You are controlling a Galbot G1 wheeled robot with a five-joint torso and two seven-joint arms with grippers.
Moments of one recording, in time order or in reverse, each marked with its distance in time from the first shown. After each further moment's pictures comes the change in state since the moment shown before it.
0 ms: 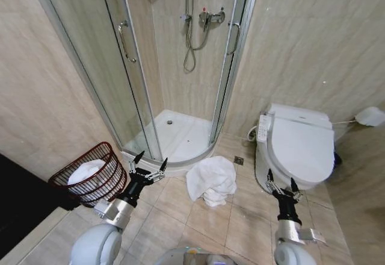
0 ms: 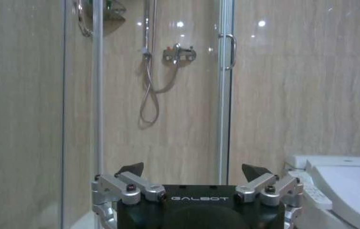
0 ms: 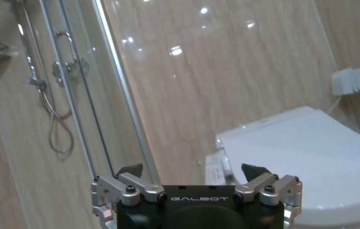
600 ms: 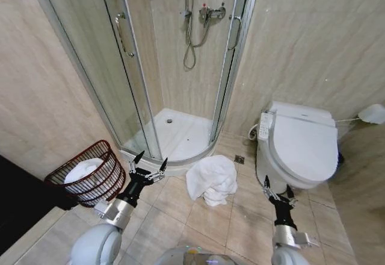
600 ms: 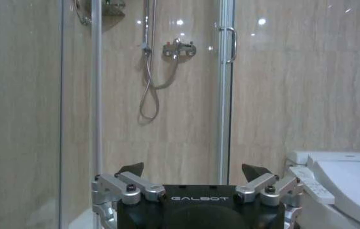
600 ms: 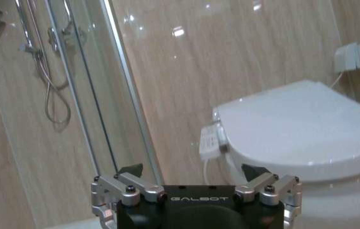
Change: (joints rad) left arm 0.000 0.000 0.000 0.000 0.000 0.000 0.000; right arm 0.023 0.012 -0.010 -0.111 -0.048 0.017 -0.042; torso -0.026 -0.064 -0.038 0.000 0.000
